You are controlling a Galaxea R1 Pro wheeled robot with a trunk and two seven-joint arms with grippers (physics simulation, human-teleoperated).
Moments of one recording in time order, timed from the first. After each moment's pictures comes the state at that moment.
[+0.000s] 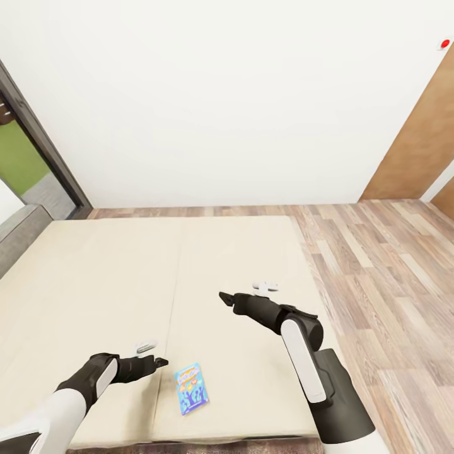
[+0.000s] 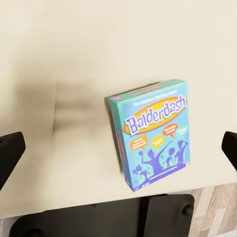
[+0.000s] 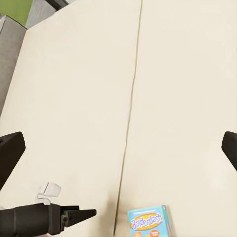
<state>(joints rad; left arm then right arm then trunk) -0.72 0.13 0.18 -0.31 0.06 0.52 -0.44 -0.48 0.15 0.22 -1.53 -0.50 0.82 -0.04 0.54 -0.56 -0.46</state>
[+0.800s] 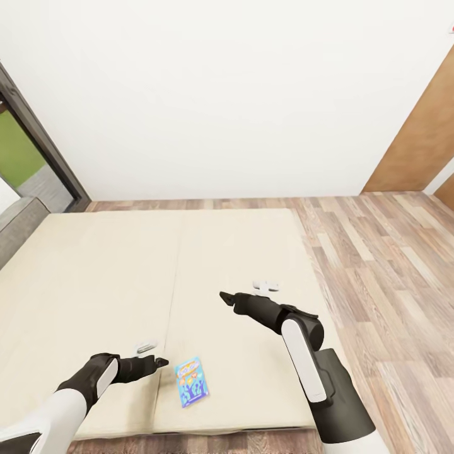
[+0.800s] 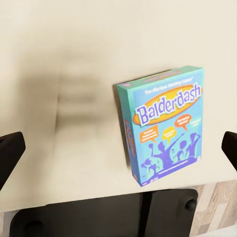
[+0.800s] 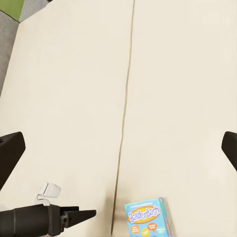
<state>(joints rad) -0.72 0.13 0.18 -0.31 0.07 0.51 -0.44 -0.48 0.15 0.21 -1.53 -0.50 0.82 -0.04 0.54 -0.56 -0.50</state>
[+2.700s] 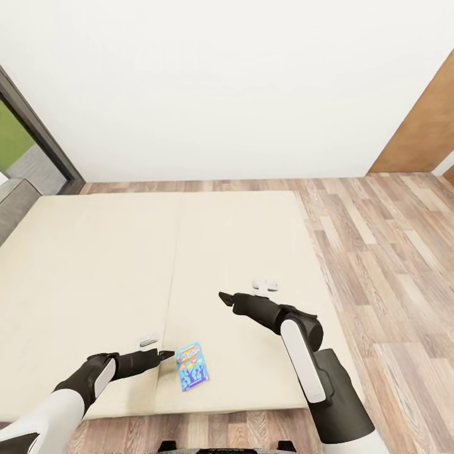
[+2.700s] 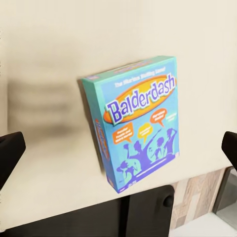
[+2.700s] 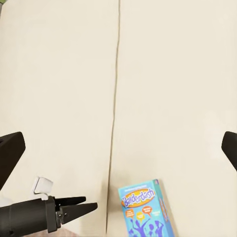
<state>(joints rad) -0.72 0.14 0.18 -0.31 0.07 0.42 -0.63 -0.48 0.15 0.22 -1.53 -0.50 0.82 -0.04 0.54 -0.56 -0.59</state>
